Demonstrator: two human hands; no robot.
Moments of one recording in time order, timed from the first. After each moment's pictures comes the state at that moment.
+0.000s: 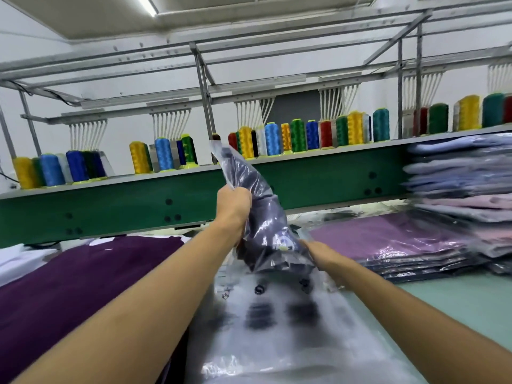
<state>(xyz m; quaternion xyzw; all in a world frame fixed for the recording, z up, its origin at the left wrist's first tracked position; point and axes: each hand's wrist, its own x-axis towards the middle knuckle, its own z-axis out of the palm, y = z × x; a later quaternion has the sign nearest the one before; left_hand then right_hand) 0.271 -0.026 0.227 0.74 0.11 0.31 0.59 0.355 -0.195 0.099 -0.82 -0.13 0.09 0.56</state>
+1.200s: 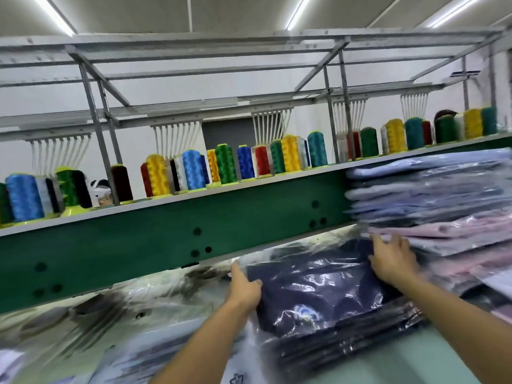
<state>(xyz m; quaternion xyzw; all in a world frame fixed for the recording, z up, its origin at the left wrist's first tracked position) 0.496 -0.134 0.096 0.79 0.04 0.08 0.61 0.559 -0.466 0.078 -0.96 0.16 -0.22 0.08</state>
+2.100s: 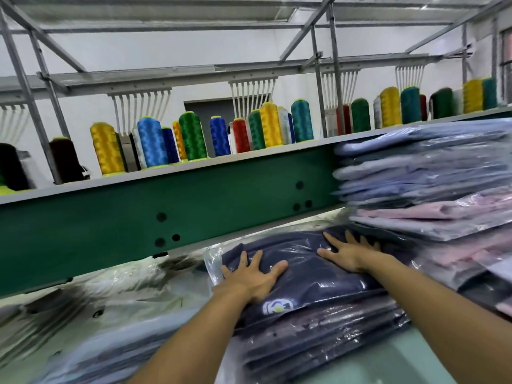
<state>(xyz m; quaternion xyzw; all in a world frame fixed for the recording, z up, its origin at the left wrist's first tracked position) 0.578 -0.183 0.068 0.99 -0.03 -0.03 0.09 0.616 -0.451 0.061 -0.99 0.06 0.02 0.12</state>
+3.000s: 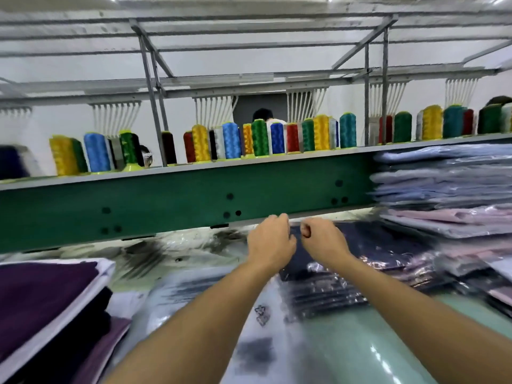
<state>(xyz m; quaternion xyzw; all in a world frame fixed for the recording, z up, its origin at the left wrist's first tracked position) 0.407 -0.142 0.147 0.94 -0.08 0.30 0.12 0.446 -0.279 0.127 -0.91 -0.13 -0.26 0.29</state>
